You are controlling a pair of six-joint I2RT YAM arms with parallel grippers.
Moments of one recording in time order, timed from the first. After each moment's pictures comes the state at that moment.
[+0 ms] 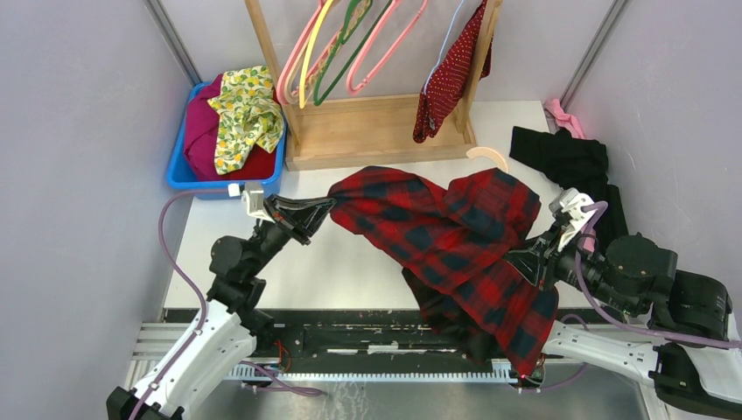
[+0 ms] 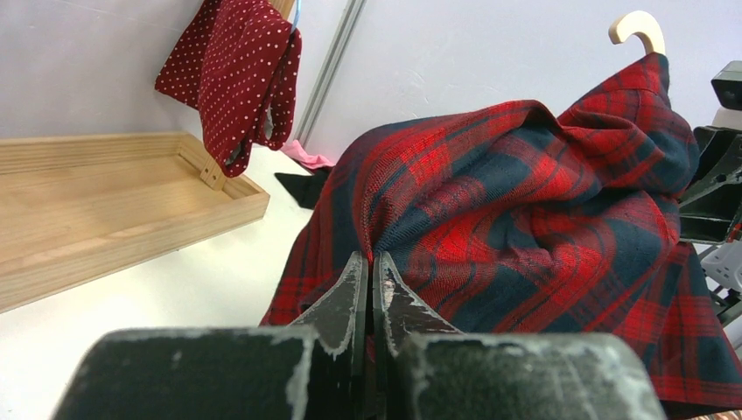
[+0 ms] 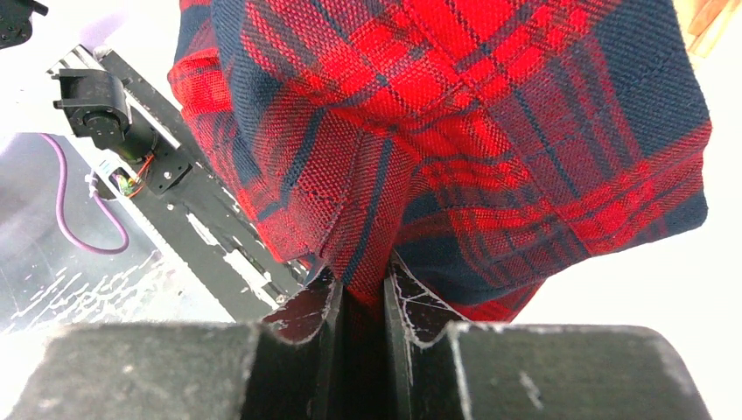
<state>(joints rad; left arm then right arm) -0.45 0.55 0.39 0.55 0.34 -0.59 1.08 0.55 1.36 -1.16 0.28 0.29</state>
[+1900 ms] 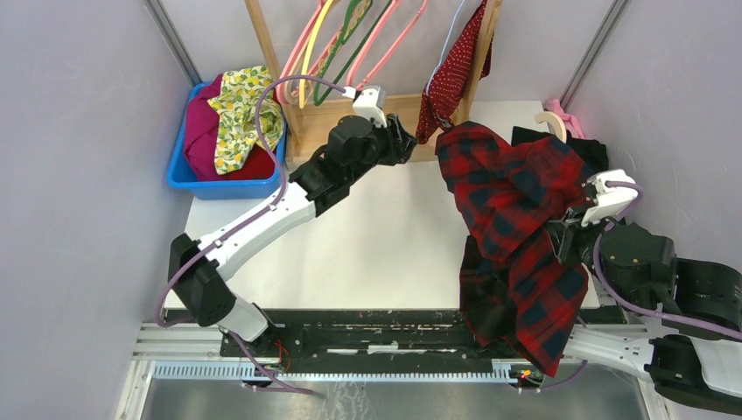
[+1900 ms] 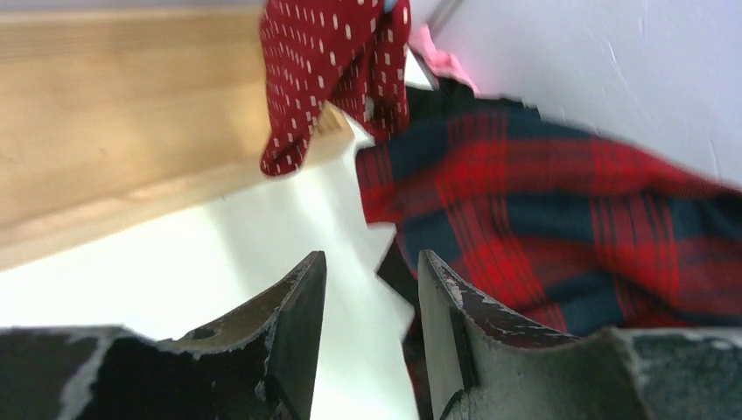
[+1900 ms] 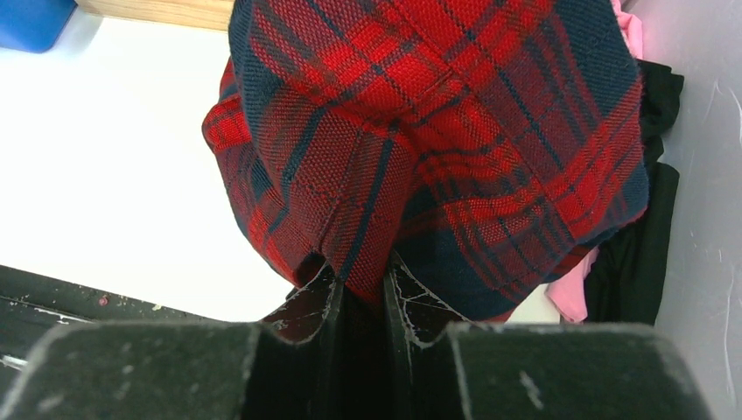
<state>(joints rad) -0.78 1.51 1.41 -0.10 -0.12 -0.50 1.08 0.68 1.53 -1.38 0.79 0.40</state>
